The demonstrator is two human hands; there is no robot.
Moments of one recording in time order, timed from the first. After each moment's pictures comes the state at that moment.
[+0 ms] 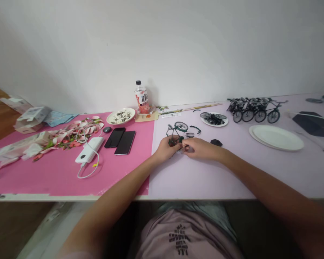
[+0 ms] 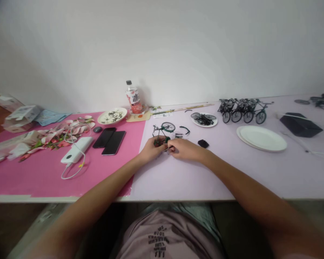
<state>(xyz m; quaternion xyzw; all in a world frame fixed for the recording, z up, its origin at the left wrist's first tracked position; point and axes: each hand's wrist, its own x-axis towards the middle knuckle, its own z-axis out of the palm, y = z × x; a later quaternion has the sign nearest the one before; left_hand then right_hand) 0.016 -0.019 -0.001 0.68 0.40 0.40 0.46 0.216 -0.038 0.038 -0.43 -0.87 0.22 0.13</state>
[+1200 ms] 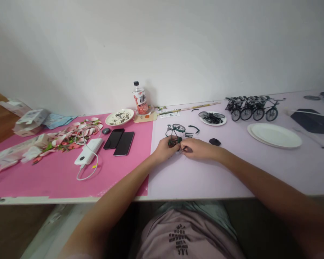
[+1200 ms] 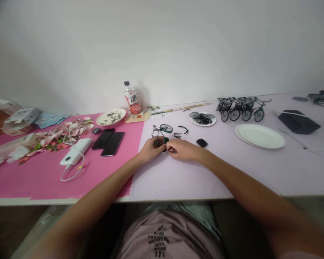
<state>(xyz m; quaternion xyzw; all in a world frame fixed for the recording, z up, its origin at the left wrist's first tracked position) 0.011 -0.019 0.000 0.73 0.42 0.36 0.41 0.219 -0.034 0.027 -0.41 -0.87 0.24 0.14</state>
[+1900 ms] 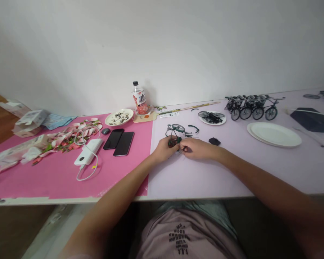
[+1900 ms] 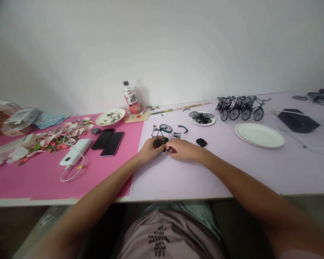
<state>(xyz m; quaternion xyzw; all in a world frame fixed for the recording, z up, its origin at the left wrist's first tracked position) 0.010 -0.023 0.008 0.75 0.42 0.34 0.38 0.221 -0.030 0.020 -0.40 -0.88 0.23 0.14</state>
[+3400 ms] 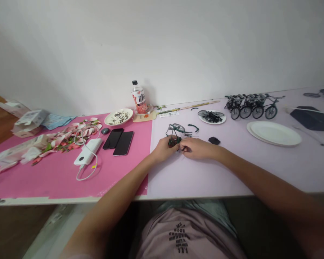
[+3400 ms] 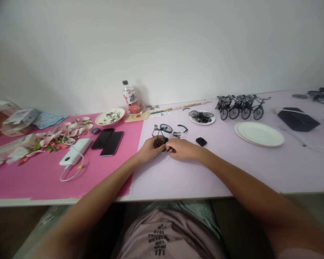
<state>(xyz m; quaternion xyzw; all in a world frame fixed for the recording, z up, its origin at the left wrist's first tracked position) 0.008 -0.023 0.008 0.77 0.42 0.32 0.35 0.220 -0.033 0.022 -0.40 -0.88 0.21 0.13</state>
